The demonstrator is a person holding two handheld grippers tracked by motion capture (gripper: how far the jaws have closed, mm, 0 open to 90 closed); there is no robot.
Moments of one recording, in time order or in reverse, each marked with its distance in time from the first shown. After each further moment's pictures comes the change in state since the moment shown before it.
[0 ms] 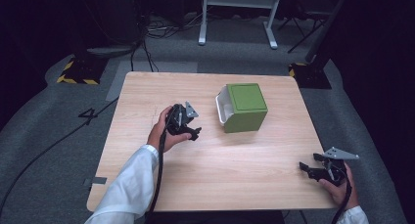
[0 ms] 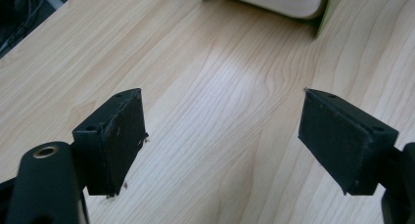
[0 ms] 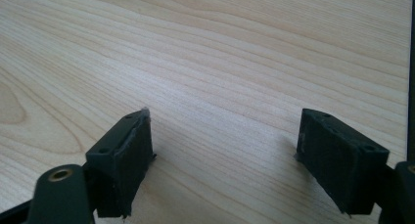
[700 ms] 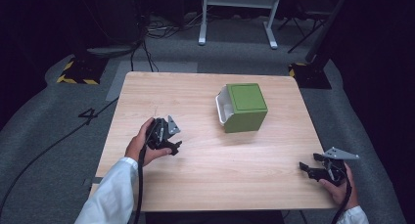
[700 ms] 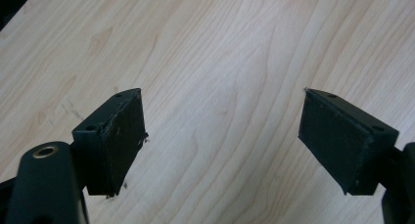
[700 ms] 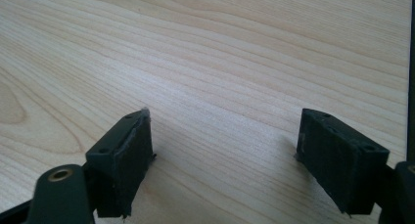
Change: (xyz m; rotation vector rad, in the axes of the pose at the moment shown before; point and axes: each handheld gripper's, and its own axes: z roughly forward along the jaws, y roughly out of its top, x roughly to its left) left arm -0.001 -0.061 -0.030 0.088 0.050 0.056; right arm 0.000 0.000 0.000 0.000 0.000 0.000
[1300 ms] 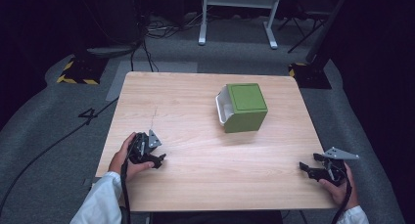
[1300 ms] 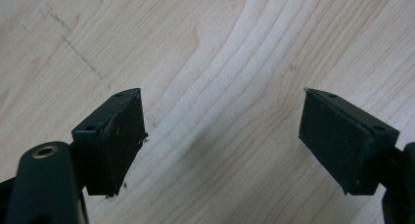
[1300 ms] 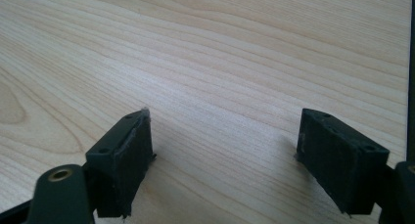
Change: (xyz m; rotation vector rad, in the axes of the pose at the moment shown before) left arm 0.003 -0.071 0.002 0.031 -0.033 -0.093; right arm 0.000 0.000 0.000 0.001 0.001 0.000
